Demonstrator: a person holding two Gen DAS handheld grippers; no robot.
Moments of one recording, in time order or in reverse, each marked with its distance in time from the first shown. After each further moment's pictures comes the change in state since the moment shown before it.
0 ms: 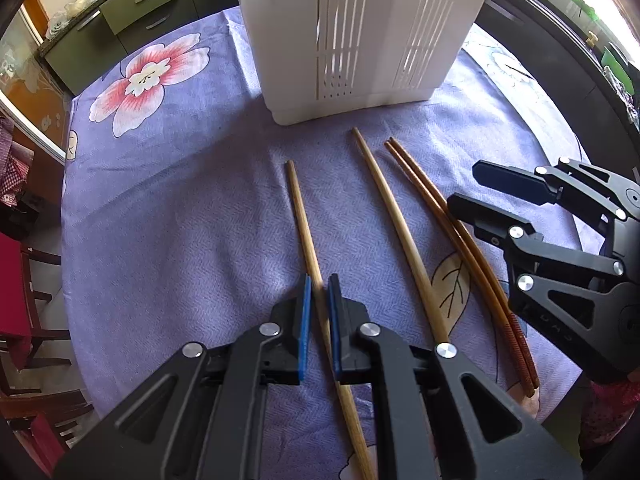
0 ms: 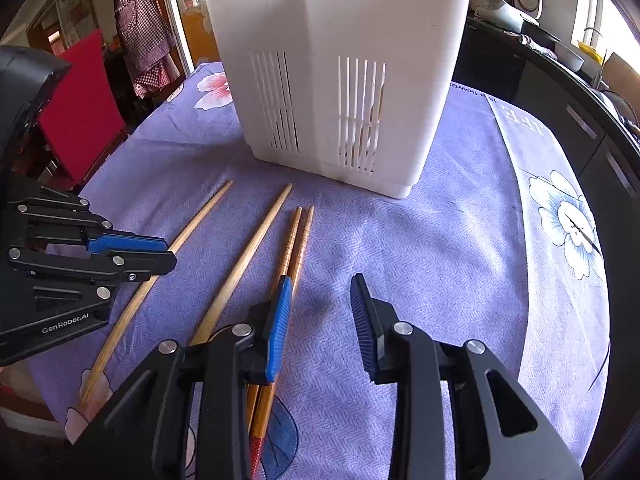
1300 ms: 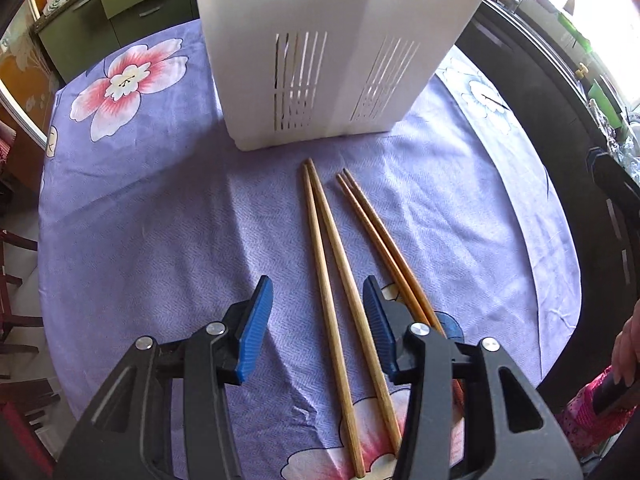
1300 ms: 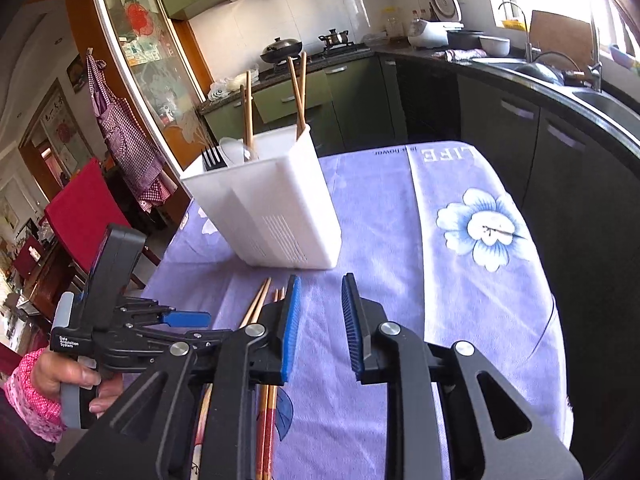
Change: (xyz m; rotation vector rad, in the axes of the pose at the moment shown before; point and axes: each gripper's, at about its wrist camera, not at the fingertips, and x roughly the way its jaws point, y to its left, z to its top) left arm -0.011 -0.009 0.019 -0.057 -0.016 -0.104; right arm -0.128 -0.084 -0.021 0.325 -0.253 0.113
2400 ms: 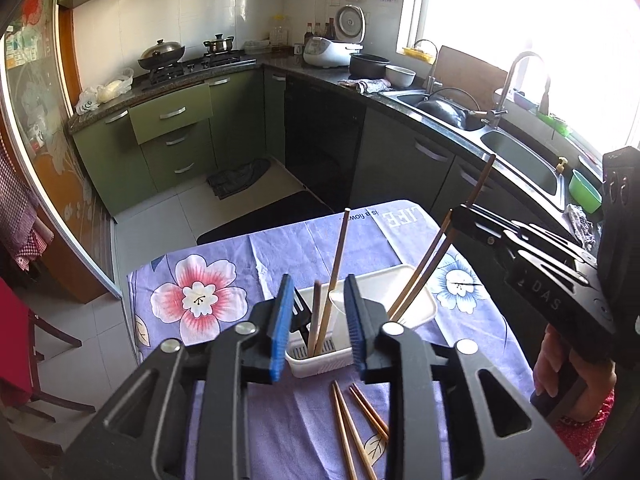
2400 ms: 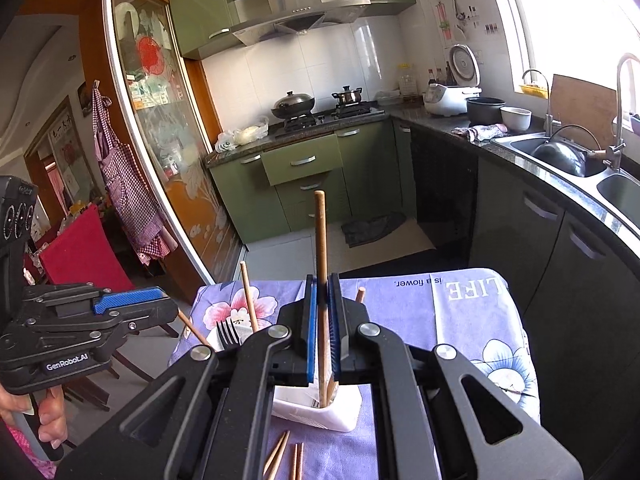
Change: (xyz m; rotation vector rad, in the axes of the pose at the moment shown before) left arm -0.177 0.011 0.118 0.035 -0.450 0.050; right arm 0.028 0.054 0.180 -0.086 -0.180 -0.018
